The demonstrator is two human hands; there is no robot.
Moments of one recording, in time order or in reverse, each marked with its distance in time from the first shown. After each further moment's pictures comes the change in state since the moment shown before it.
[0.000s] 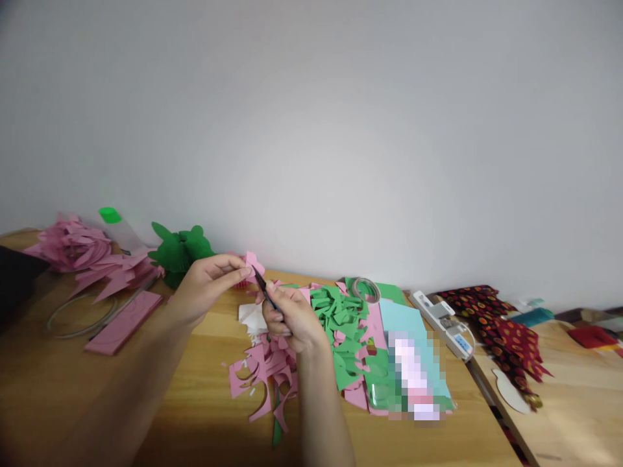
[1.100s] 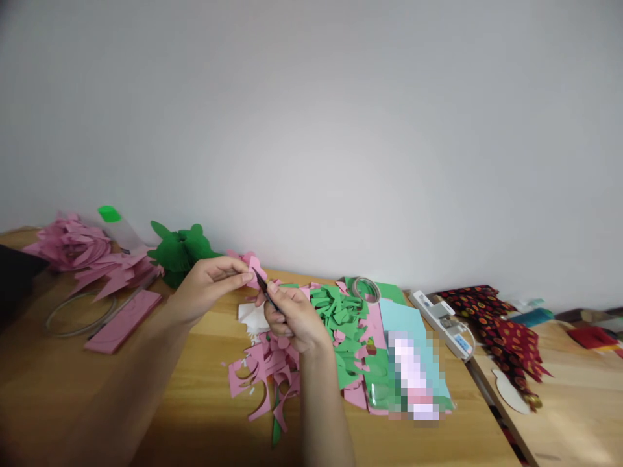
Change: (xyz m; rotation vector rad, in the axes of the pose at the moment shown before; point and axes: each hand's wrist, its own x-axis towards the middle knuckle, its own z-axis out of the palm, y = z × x) left_hand 0.001 -0.004 -0.006 0.061 -0.126 0.032; right_hand -0.004 -0.001 -0.005 -0.052 -0.014 -0.018
